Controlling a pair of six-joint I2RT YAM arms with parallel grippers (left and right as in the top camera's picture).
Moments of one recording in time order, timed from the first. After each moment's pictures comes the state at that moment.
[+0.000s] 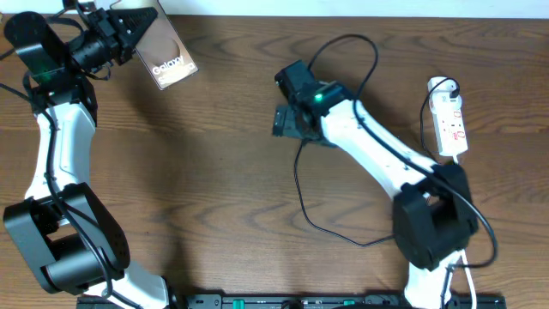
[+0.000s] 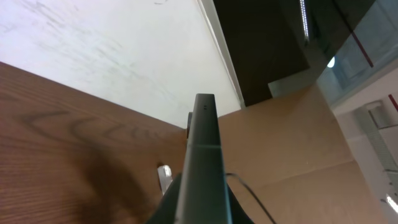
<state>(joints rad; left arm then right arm) 0.33 1.79 1.38 0.41 1.22 -1.17 0.58 2.01 1.60 -0.90 0.10 0.81</state>
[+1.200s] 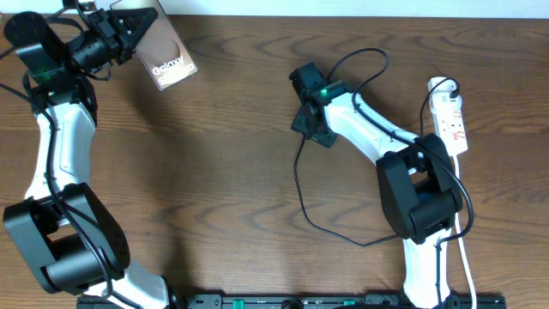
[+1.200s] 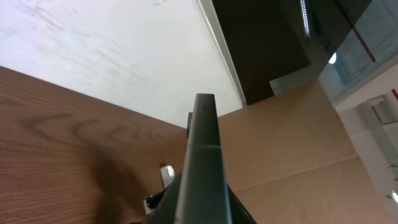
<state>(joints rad) 0.33 1.79 1.38 0.41 1.23 -1.14 0.48 2.16 1.59 -0.78 0.07 0.98</state>
